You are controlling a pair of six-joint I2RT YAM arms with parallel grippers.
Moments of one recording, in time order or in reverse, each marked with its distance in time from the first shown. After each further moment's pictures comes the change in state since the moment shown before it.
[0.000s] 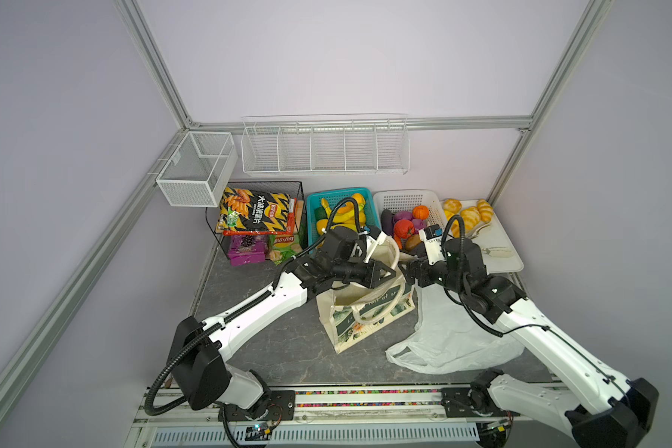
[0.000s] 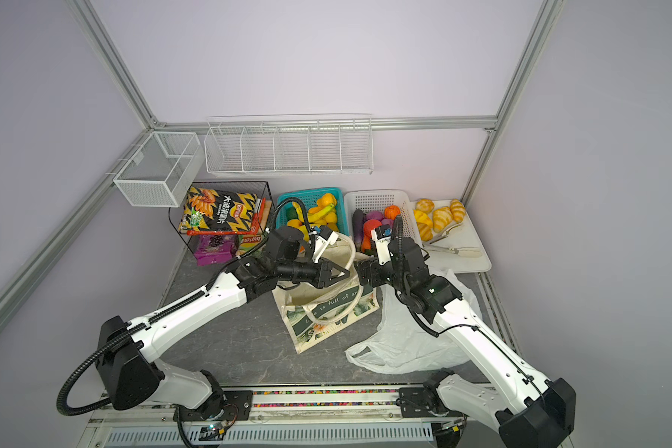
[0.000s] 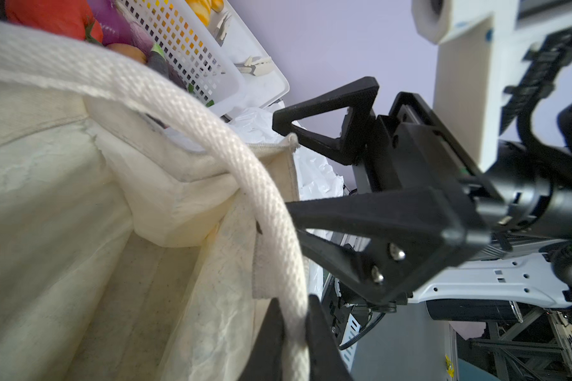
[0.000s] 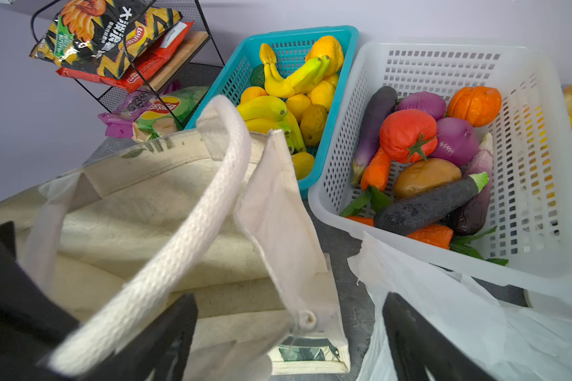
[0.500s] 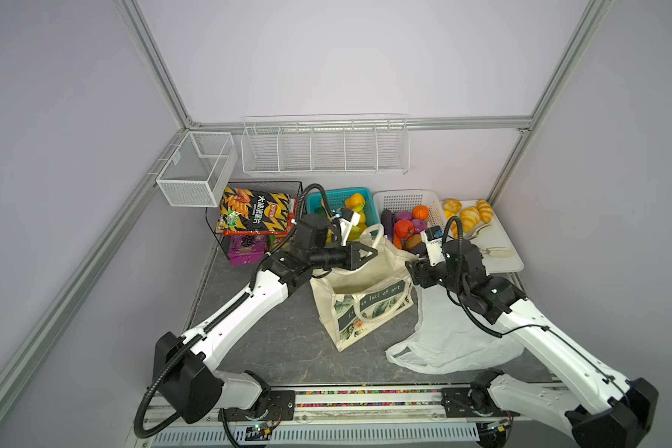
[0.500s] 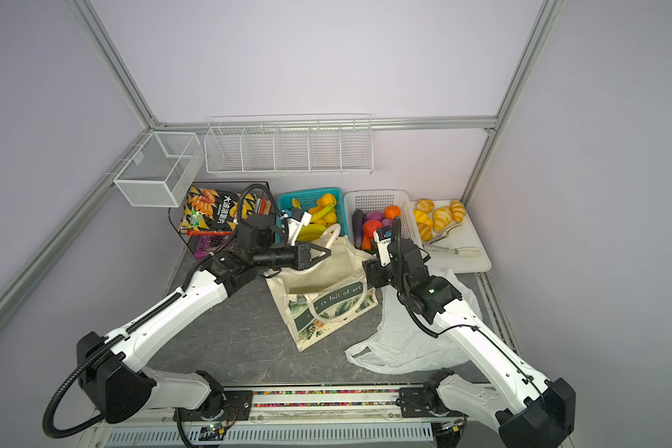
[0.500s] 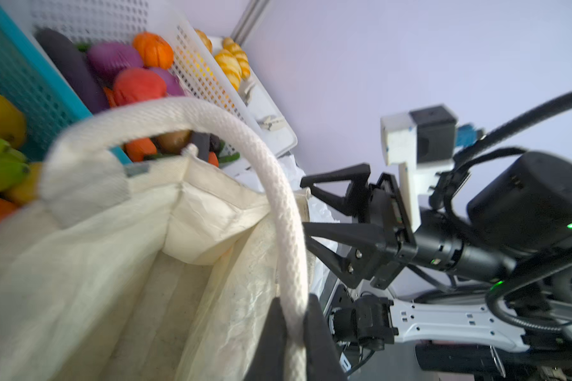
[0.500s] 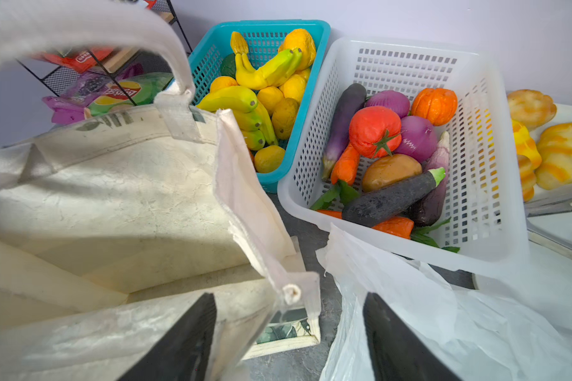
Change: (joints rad) left arm 0.200 -0.115 -0.016 0.045 0.049 -0.085; right arm 0.000 -0.001 -0.006 -0.031 0.099 -0.057
